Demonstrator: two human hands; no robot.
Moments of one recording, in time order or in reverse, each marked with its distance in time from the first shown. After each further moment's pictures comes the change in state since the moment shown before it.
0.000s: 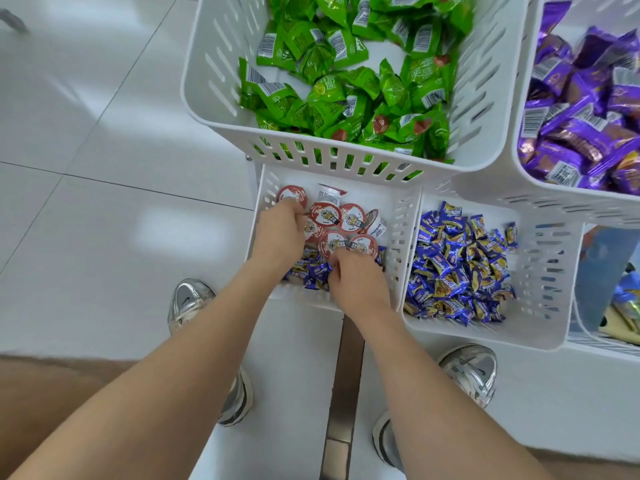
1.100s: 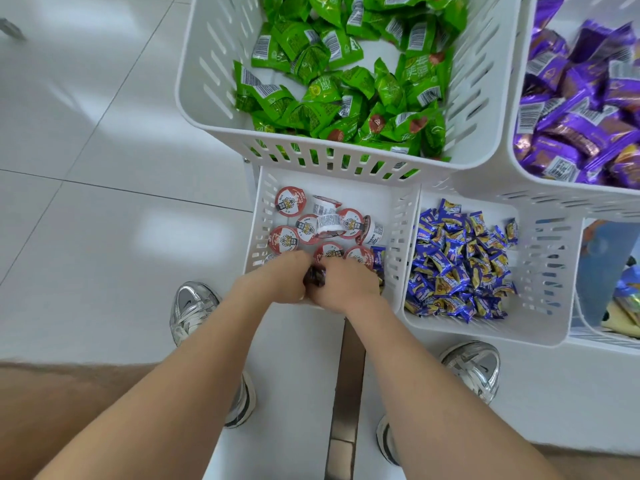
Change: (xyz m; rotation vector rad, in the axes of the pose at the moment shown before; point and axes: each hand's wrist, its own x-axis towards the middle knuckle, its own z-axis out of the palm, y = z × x) left_hand -0.022 -0.022 0.011 0.480 -0.676 0.266; right_hand 0.009 -0.013 0.008 -0.052 -0.260 0.036
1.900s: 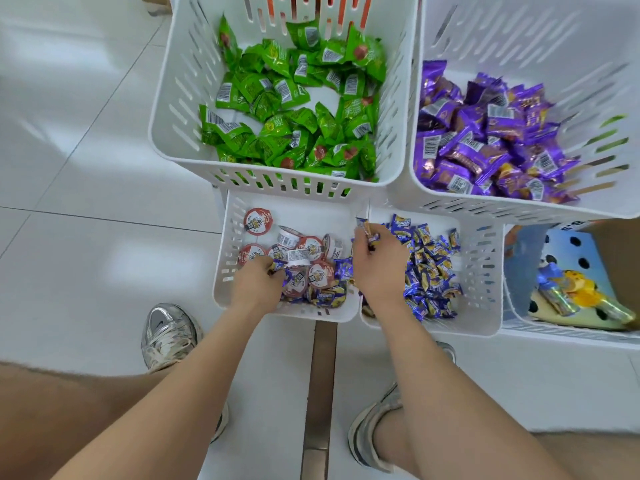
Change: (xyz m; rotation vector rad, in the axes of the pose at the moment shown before) left_hand -0.022 0.034 0.010 -0.570 0.531 -0.378; right_hand -0.040 0.062 -0.076 0.567 0.788 0.083
